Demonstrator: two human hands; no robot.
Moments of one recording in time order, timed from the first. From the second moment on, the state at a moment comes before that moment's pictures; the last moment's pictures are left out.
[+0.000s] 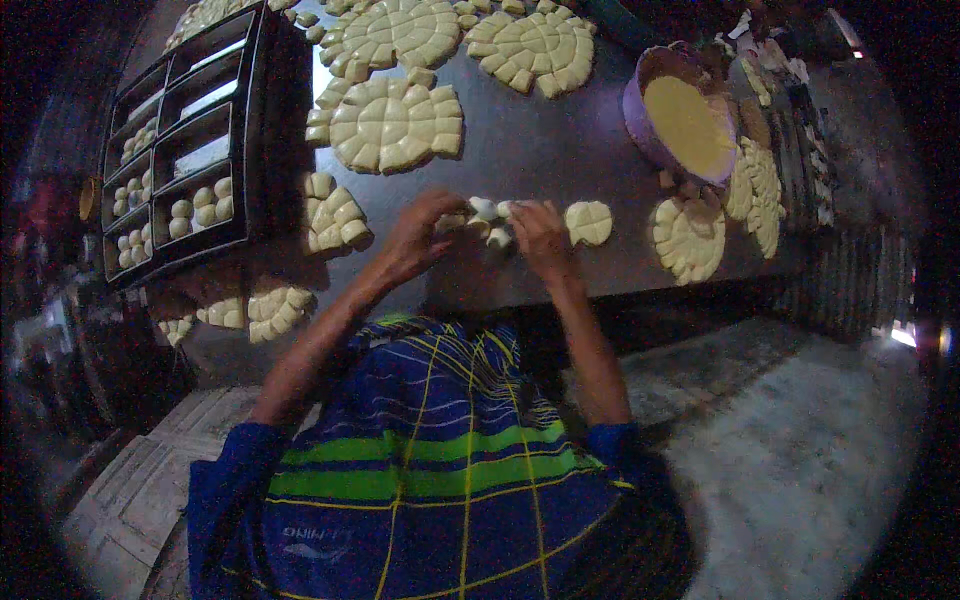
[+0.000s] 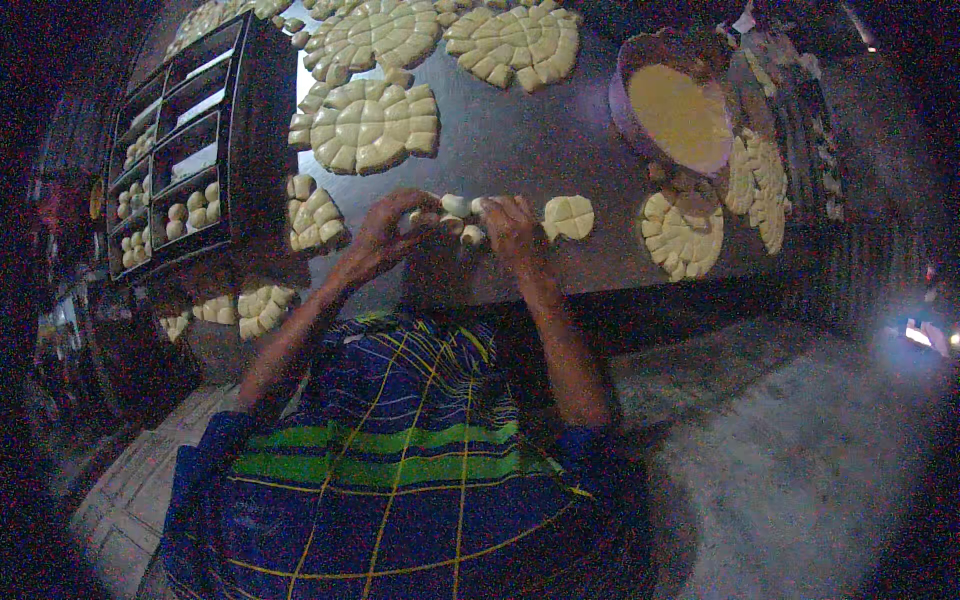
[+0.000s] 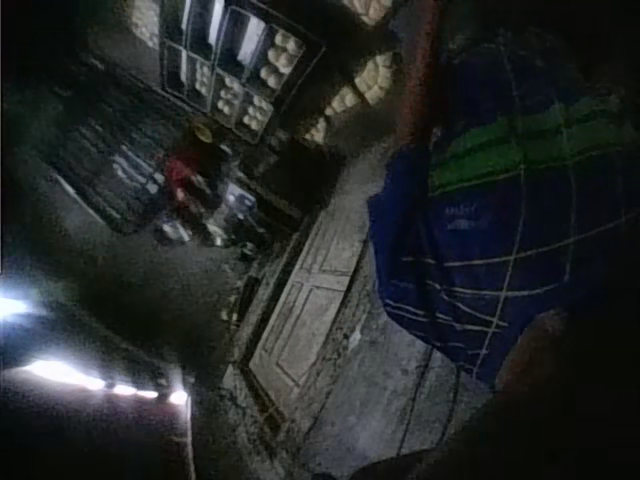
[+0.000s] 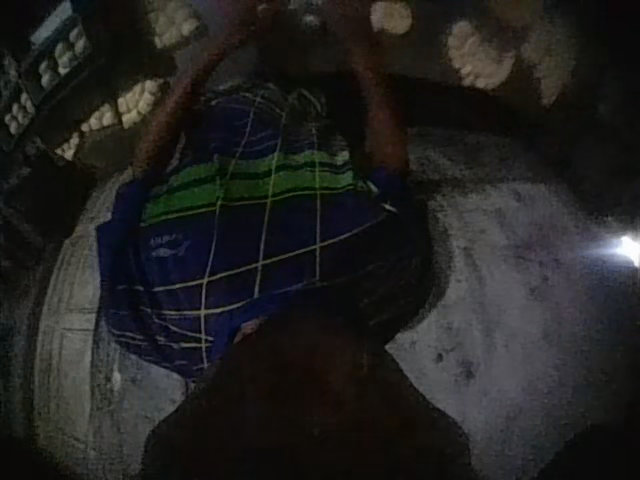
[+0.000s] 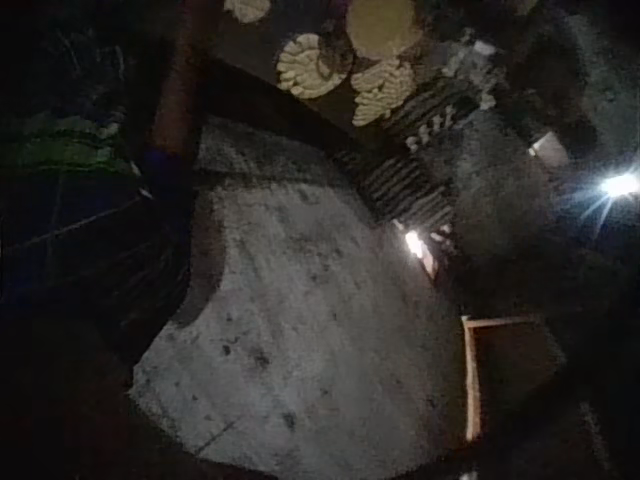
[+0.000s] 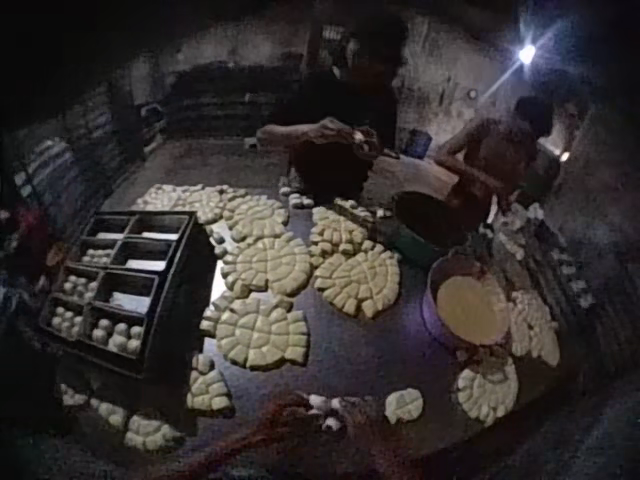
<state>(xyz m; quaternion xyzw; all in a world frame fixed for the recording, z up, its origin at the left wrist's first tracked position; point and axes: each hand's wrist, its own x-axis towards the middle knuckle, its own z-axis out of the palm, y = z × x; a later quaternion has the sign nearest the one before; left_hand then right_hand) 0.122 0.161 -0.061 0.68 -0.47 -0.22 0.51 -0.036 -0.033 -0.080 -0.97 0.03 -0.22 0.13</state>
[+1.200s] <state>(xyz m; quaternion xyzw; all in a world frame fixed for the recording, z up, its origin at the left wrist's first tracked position) 0.124 0.164 -0.068 0.74 -0.52 -0.05 0.42 -0.041 -0.031 -0.063 -0.93 0.15 0.00 0.34</state>
